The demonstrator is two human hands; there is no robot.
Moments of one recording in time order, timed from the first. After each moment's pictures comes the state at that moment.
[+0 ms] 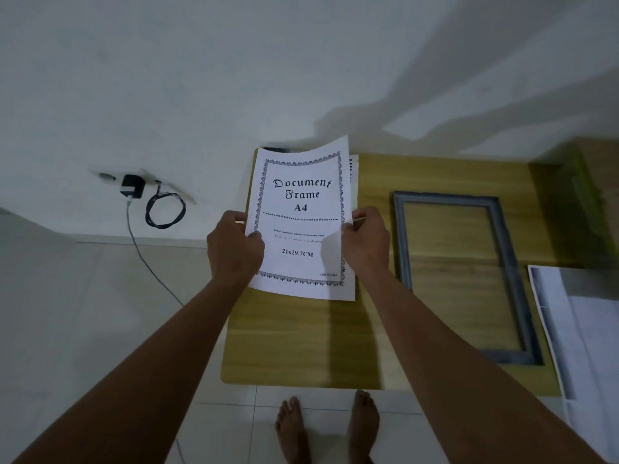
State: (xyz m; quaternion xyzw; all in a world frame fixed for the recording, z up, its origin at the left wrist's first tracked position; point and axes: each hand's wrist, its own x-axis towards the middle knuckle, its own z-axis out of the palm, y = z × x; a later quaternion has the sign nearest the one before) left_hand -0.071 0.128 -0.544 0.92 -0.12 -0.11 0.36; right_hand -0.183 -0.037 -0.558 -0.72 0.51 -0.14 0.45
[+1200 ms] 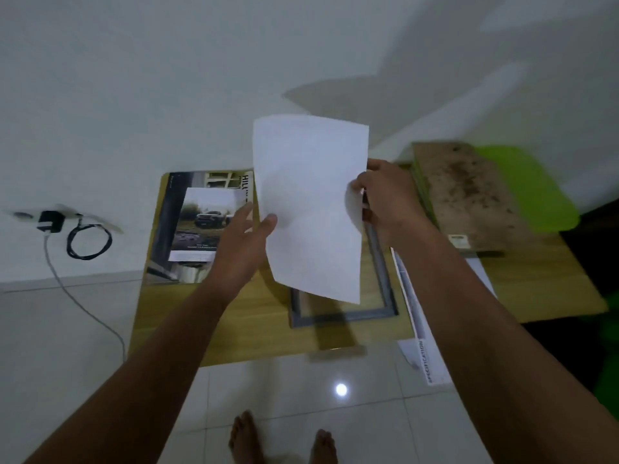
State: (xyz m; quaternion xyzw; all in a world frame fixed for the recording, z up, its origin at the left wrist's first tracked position) left_hand -0.231 0.030 -0.441 0.76 -0.14 -0.33 0.54; right_hand -0.352 -0.149 -0.382 -0.57 0.47 -0.21 0.64
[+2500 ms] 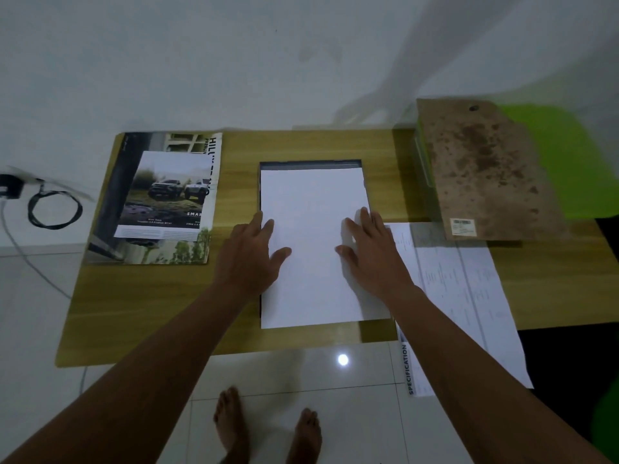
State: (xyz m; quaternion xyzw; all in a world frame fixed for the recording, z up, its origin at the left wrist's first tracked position) left_hand -0.278 -0.026 -0.563 0.89 -0.44 -0.11 0.11; right_hand -0.447 -0.195 -0.574 -0.93 0.32 0.03 0.21
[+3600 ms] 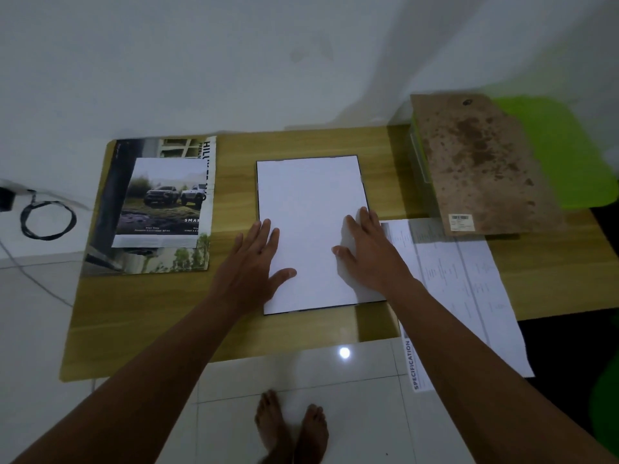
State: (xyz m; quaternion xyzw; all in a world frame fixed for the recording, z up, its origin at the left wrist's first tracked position) left_hand -0.267 -0.012 -0.587 0.82 -0.56 -0.12 0.03; right_hand -0.438 -0.198 -0.572 -0.91 0.34 0.07 0.24
